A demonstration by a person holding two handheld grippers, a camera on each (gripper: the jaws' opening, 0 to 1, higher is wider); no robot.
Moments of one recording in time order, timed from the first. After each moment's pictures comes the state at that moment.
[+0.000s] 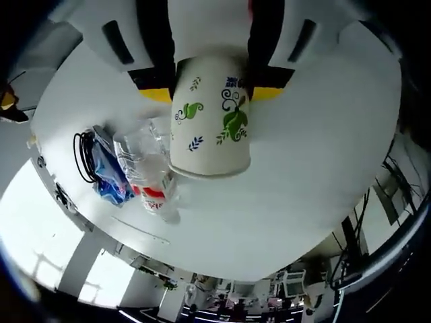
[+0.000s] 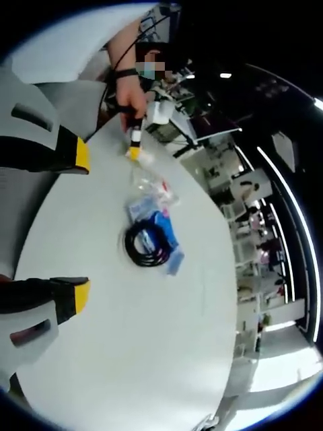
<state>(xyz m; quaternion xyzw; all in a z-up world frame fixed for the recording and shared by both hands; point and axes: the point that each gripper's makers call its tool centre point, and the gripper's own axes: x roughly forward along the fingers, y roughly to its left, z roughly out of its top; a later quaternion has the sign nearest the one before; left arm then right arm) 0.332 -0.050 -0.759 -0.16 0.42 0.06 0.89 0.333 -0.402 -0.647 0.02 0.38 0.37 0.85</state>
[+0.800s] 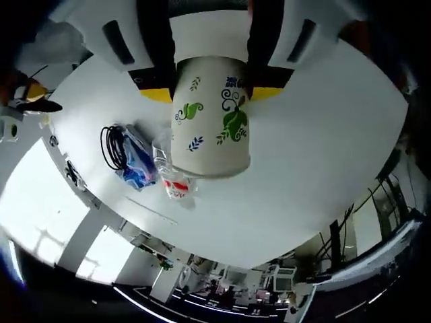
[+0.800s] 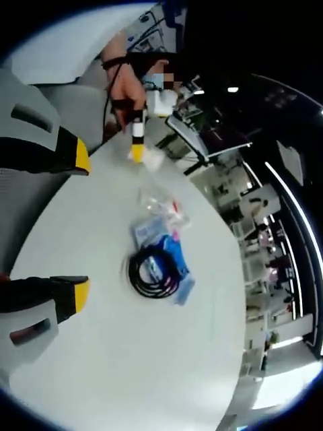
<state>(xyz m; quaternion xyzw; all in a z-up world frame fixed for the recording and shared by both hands) 0.296 -0.092 -0.716 -0.21 0.36 0.03 0.91 0.324 -0.351 -0.663 0.02 0.40 0.44 0.81</state>
